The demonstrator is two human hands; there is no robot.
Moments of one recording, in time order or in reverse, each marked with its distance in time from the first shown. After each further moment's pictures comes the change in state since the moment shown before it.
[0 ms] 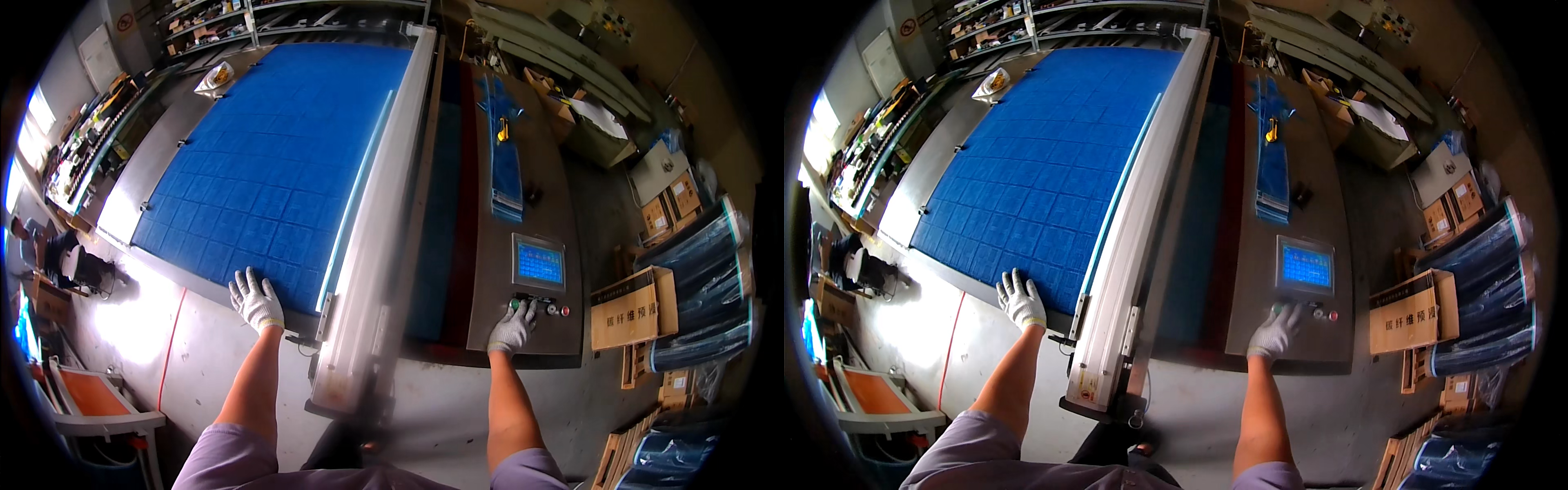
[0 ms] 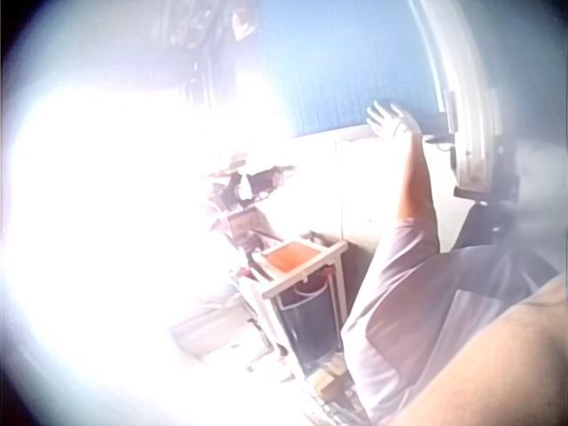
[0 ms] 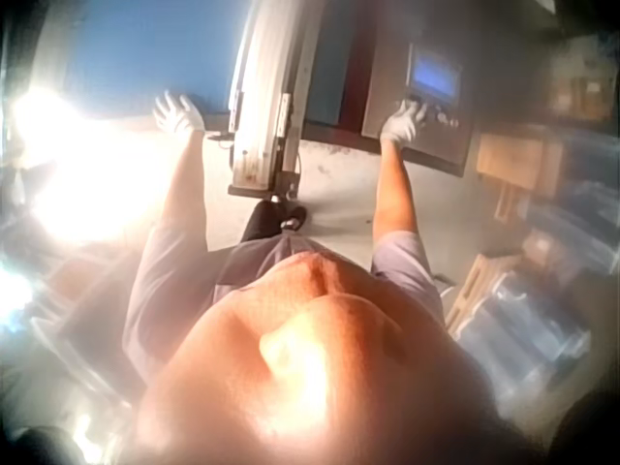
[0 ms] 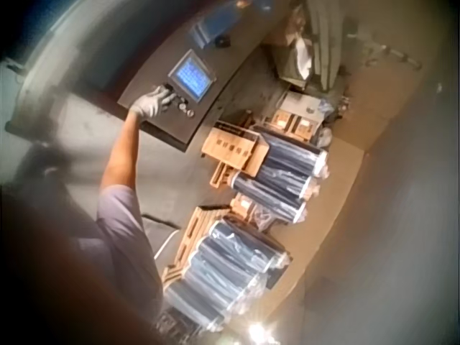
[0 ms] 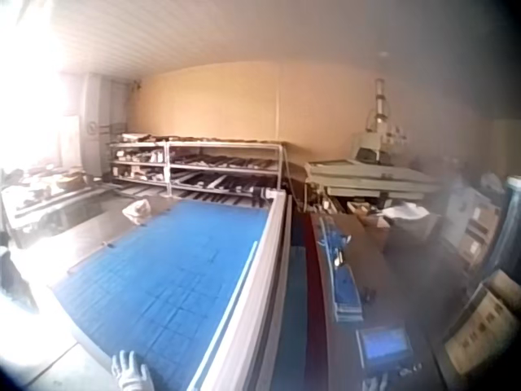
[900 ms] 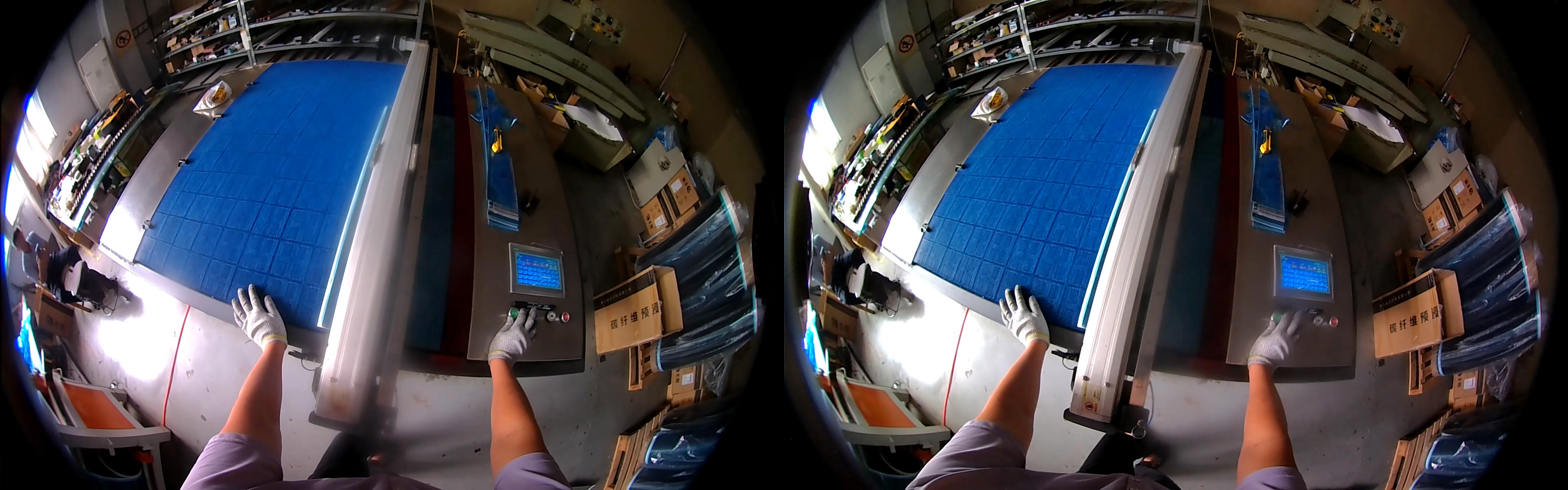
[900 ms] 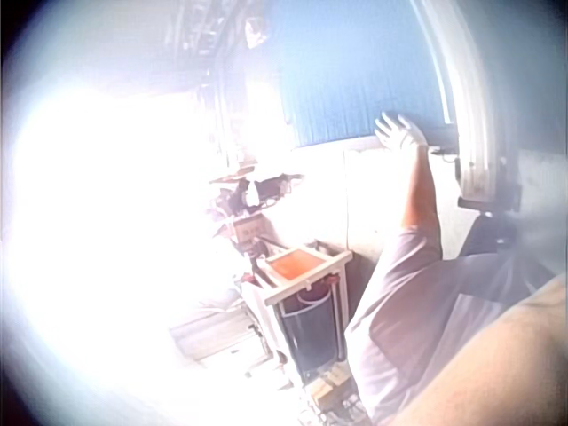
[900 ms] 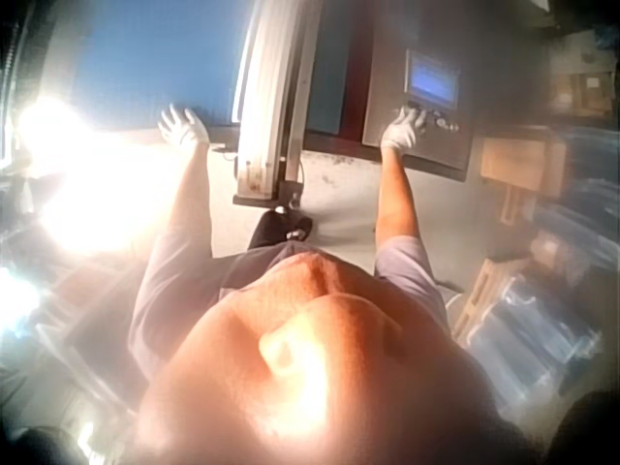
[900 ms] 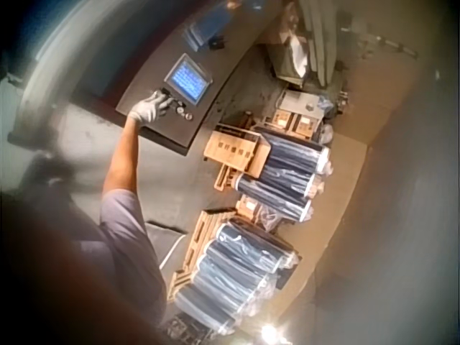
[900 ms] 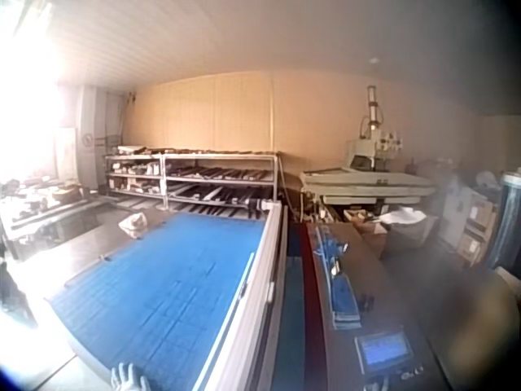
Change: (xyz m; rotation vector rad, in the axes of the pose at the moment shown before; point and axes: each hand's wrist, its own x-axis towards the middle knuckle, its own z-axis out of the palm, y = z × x) left_hand -0.001 0.004 -0.005 -0.038 -0.042 -0.031; right_hand 0.000 0.001 -0.001 -0.037 -0.031 0.011
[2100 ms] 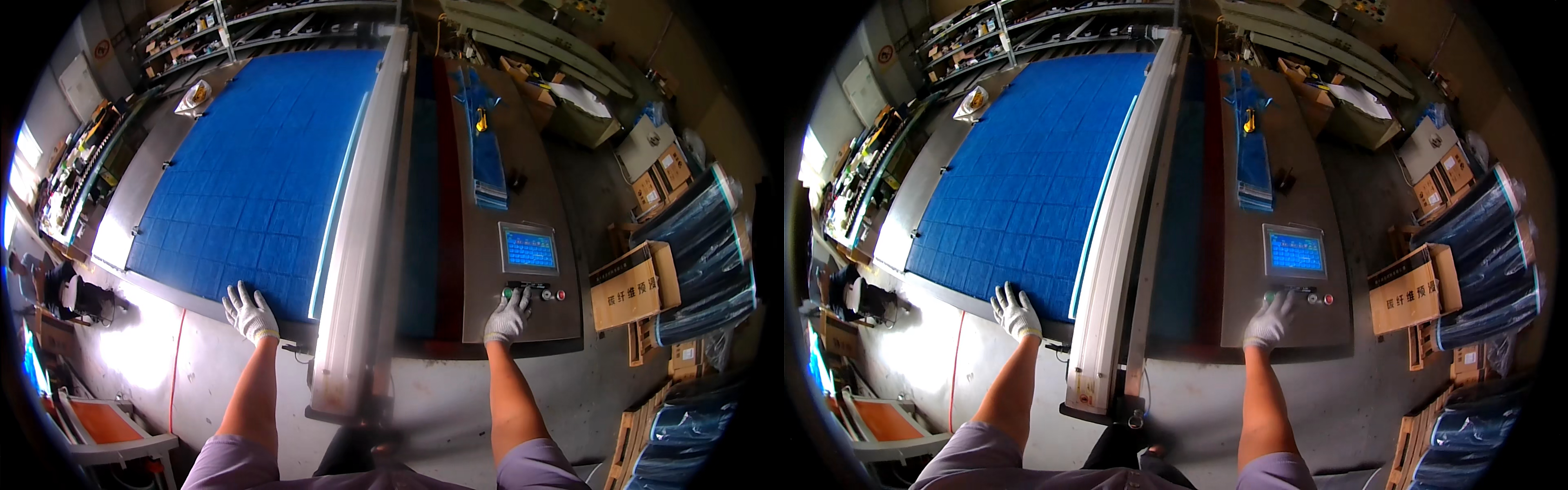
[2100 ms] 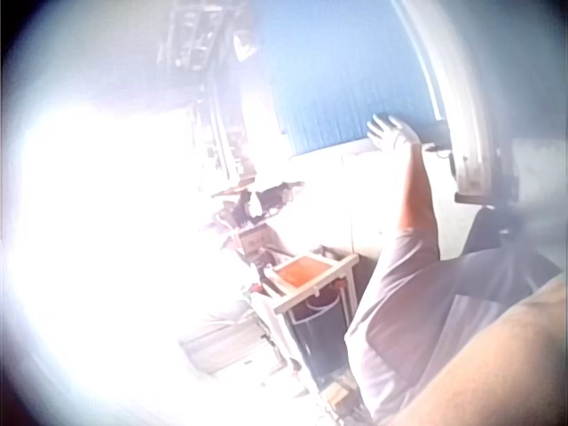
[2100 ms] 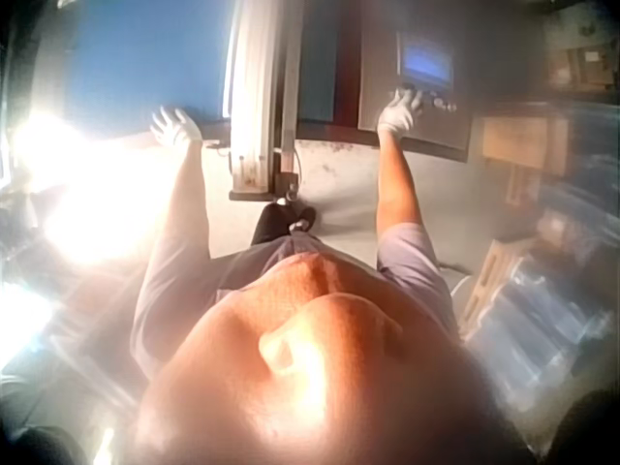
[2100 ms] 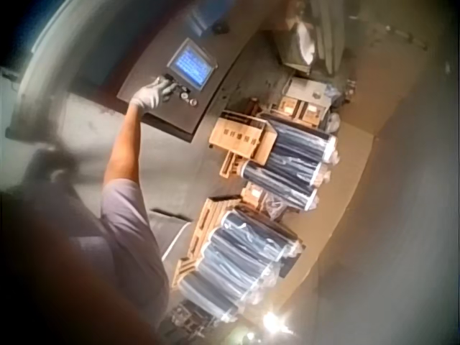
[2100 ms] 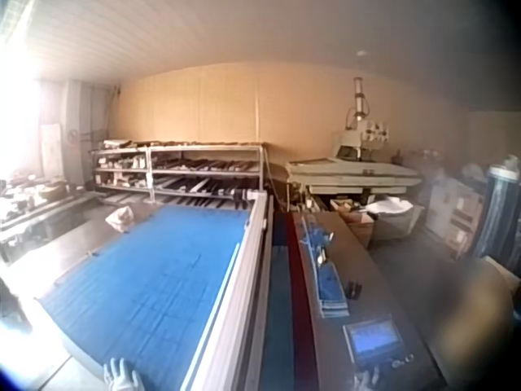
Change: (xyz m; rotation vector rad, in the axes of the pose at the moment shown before) left_hand 0.000 -0.002 0.004 0.034 0.014 0.008; right_hand 0.000 0.010 0.013 0.027 0.015 -0.034
